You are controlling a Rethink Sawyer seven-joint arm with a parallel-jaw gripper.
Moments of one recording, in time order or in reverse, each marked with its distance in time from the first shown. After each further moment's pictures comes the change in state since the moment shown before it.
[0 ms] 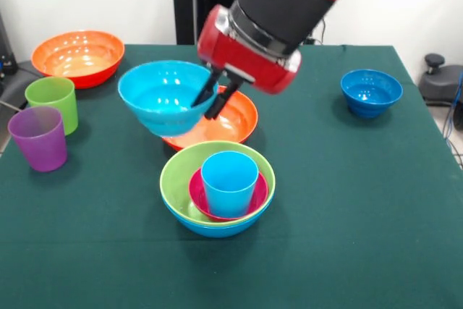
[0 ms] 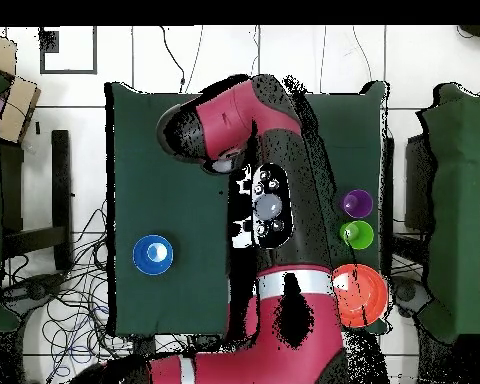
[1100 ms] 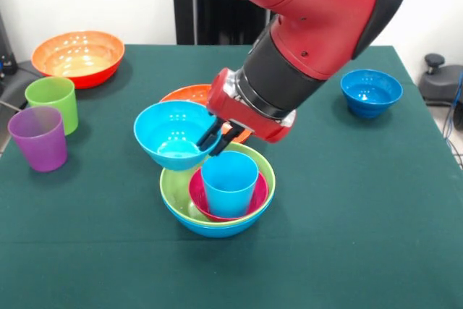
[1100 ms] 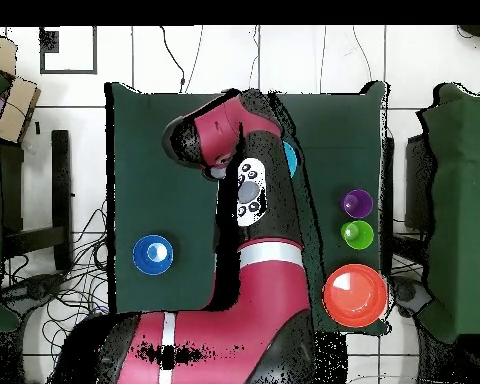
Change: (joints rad) arm 0.065 0.174 -0.098 -0.094 0.025 0.000 0.011
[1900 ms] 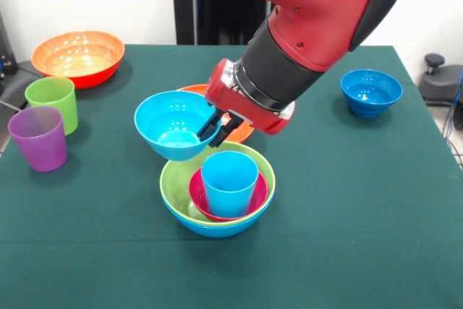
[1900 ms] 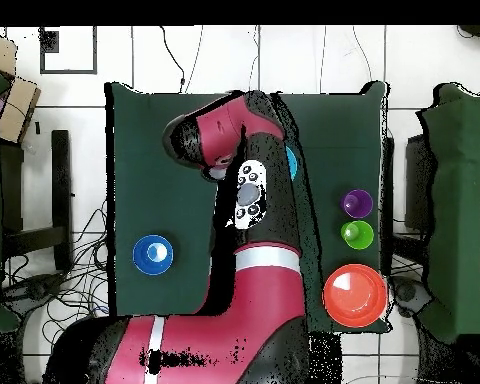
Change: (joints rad) arm 0.023 0.000 -0.063 0.000 0.087 0.000 0.000
